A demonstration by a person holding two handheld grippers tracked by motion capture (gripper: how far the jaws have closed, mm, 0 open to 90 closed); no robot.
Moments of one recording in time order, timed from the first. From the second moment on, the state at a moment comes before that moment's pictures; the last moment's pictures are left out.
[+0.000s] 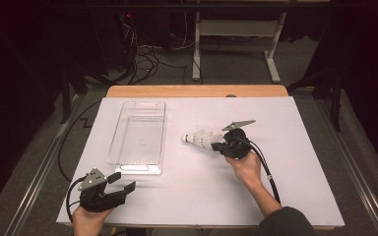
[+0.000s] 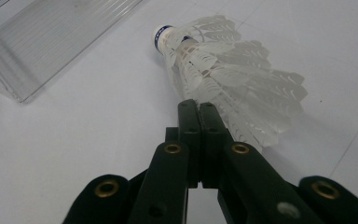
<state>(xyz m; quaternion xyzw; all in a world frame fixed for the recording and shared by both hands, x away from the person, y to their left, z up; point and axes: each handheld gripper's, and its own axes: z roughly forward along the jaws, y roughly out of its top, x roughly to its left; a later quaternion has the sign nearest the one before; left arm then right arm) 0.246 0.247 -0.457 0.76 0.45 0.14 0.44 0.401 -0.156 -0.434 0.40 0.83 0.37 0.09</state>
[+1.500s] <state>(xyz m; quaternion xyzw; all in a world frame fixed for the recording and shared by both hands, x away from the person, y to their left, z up) 0.247 0.248 -0.457 0.76 0.45 0.14 0.44 0.407 -0.150 -0.435 0.41 0.82 0.38 0.09</state>
